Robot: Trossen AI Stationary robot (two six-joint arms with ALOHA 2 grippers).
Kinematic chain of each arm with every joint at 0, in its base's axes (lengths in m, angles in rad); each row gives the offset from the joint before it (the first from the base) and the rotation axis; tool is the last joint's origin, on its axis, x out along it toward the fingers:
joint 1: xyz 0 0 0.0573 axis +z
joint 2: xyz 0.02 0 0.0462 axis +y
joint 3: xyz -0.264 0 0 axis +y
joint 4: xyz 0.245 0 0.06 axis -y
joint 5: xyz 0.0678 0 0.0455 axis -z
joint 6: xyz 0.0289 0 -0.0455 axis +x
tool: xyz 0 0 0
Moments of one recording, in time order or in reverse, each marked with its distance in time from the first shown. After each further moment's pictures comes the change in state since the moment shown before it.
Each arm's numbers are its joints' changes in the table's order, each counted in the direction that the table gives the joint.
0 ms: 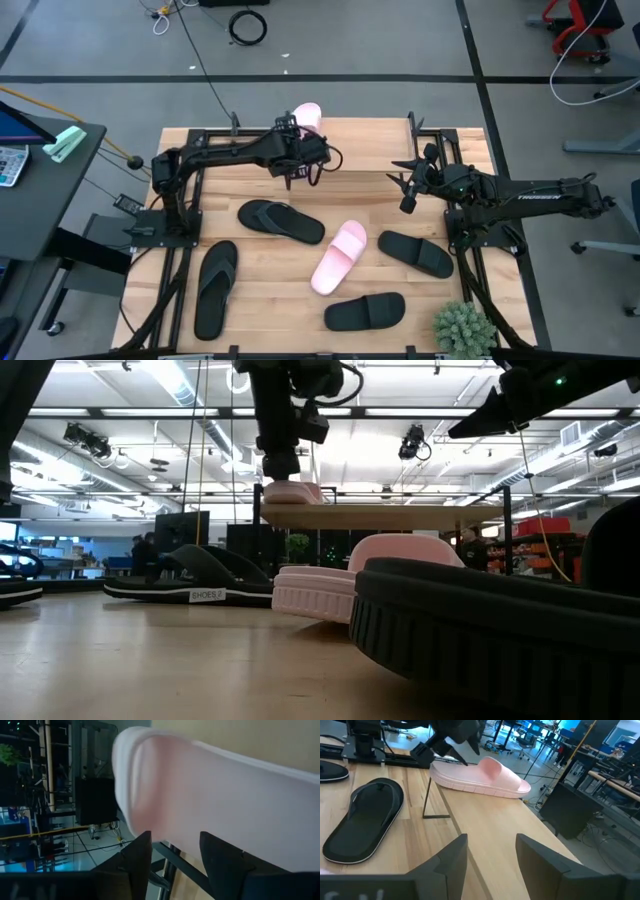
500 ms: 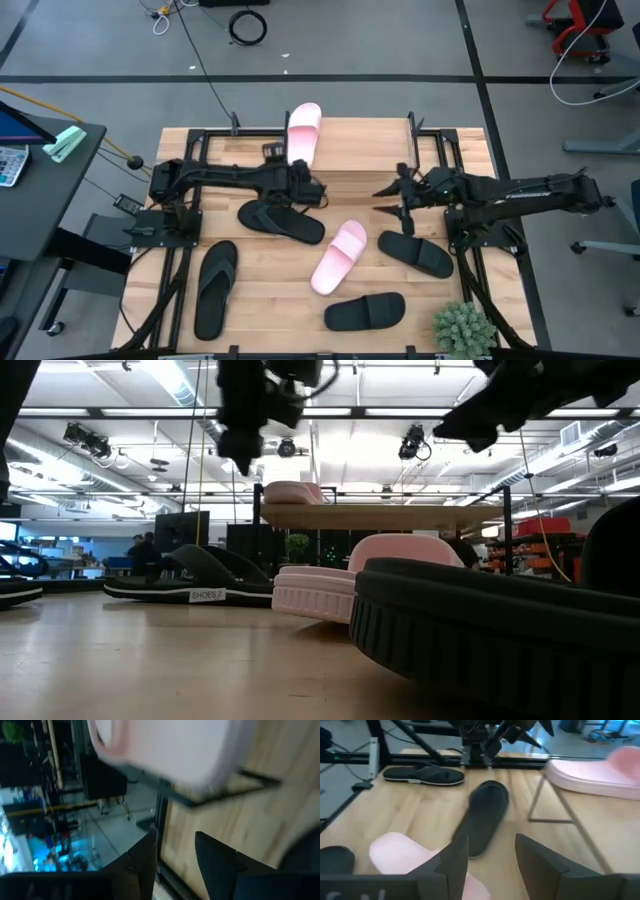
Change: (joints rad) left arm -0.226 0.000 0.000 -0.516 -0.055 -0.499; right arm 0.020 0.186 0.000 0.127 -0.502 0.148
